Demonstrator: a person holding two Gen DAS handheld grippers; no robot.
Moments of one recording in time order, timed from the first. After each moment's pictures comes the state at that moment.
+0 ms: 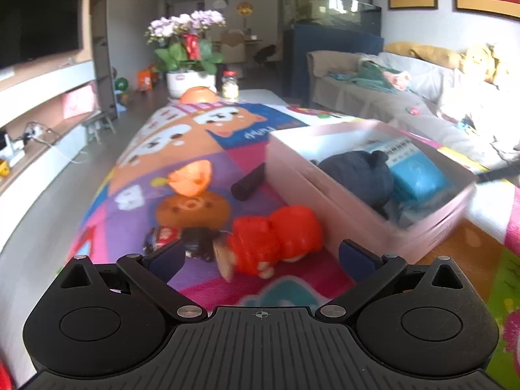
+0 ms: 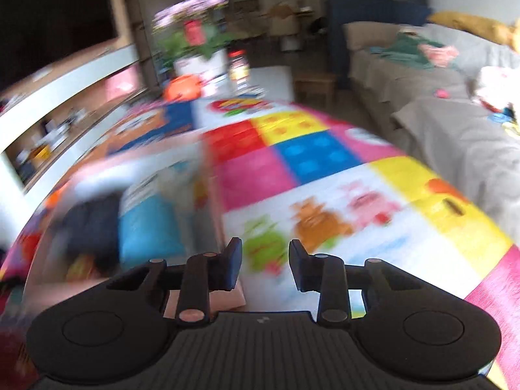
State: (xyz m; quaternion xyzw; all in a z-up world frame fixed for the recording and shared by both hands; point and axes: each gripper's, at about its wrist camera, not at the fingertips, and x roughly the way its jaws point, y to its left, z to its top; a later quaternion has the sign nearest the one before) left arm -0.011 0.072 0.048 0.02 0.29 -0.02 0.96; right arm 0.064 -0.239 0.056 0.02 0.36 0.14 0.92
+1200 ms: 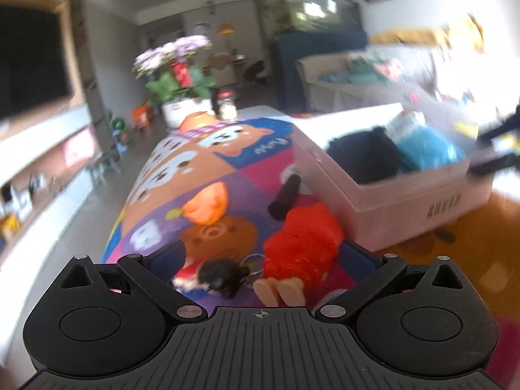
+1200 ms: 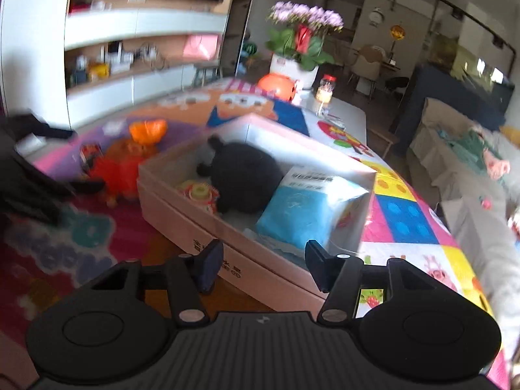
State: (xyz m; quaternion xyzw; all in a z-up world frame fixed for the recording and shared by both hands) left arm 0.012 0.073 0.030 0.13 0.26 -0.04 0.96; right arm 0.006 -0.114 0.073 -0.16 0.29 0.22 0.92
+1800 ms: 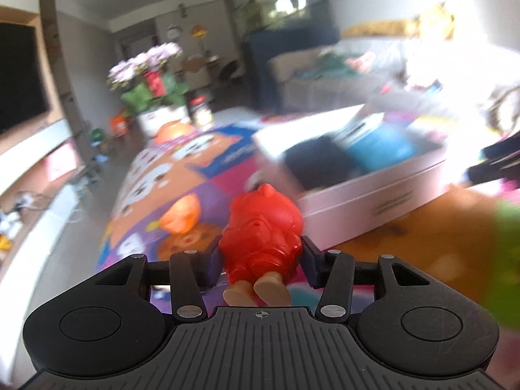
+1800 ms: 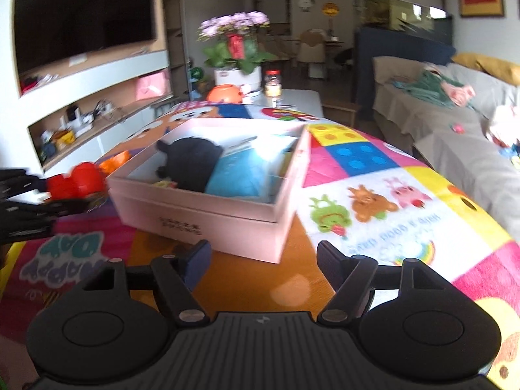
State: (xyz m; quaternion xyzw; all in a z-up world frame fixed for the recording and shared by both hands) left arm -0.025 0.052 0.061 0.13 0.25 -0.10 0.95; right arm -0.016 -0.184 0.053 -0.01 0.30 0.14 0.94
